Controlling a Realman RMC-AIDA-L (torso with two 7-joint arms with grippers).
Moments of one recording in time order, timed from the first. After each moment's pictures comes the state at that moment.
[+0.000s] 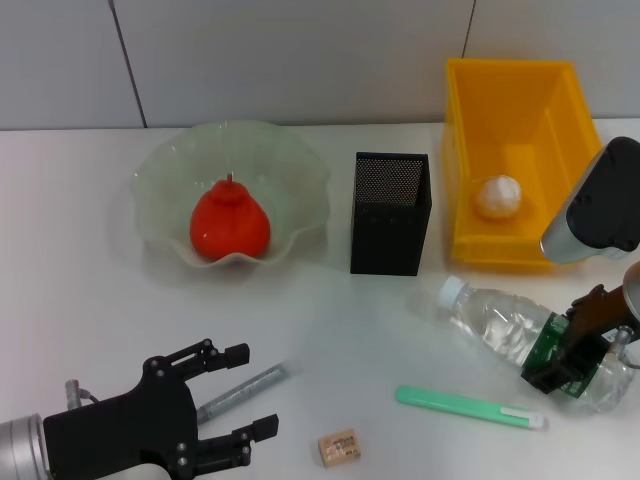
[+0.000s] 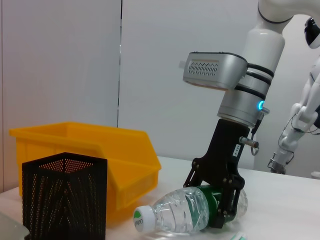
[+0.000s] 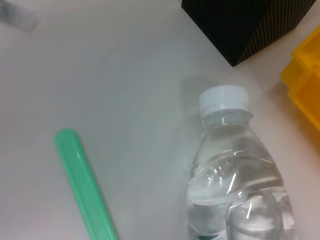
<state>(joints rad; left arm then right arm) -0.30 -2.07 0.91 0.41 1.69 1.63 -0.80 0.45 2.09 1.73 1.37 0.43 -1.45 2.34</state>
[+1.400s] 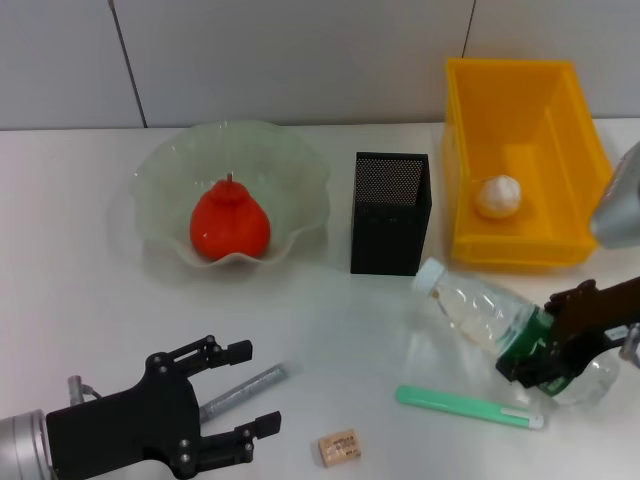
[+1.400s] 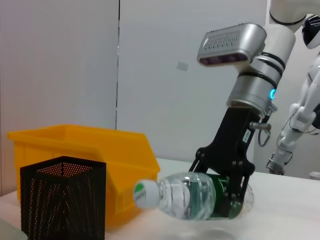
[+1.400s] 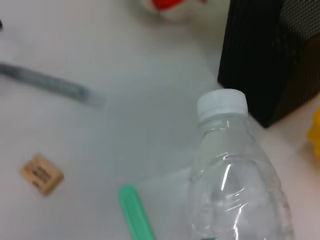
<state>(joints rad) -0.31 -2.07 0.91 0.42 1.69 1.63 -0.80 0.36 2.08 1.87 1.45 0.69 -1.50 2.19</state>
